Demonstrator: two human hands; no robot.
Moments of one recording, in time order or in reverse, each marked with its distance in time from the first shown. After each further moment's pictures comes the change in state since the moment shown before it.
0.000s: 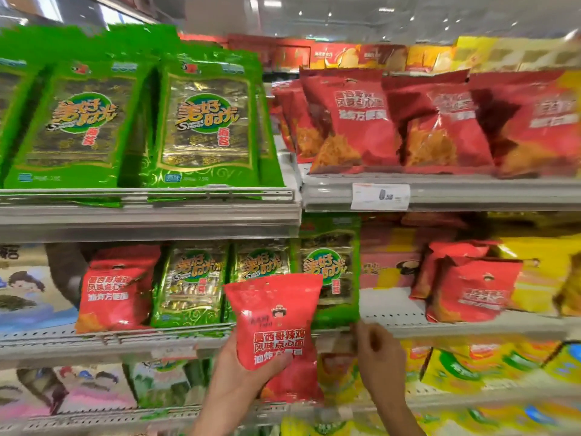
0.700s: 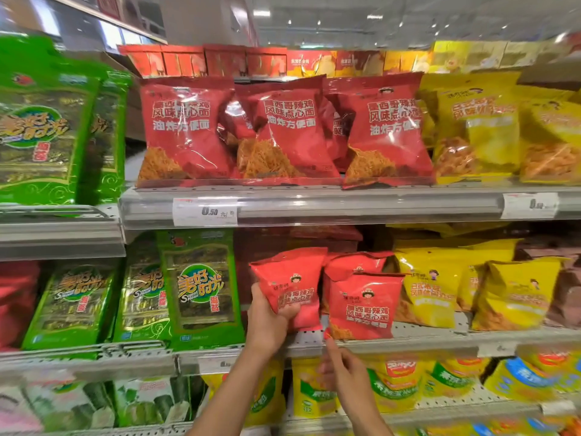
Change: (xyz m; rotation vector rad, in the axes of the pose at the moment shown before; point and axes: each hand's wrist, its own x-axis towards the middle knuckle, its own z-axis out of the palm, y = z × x) left_hand 0.109 0.024 0.272 0.117 0.191 0.010; right_hand 0.103 0.113 -0.114 0.386 -0.363 0.338
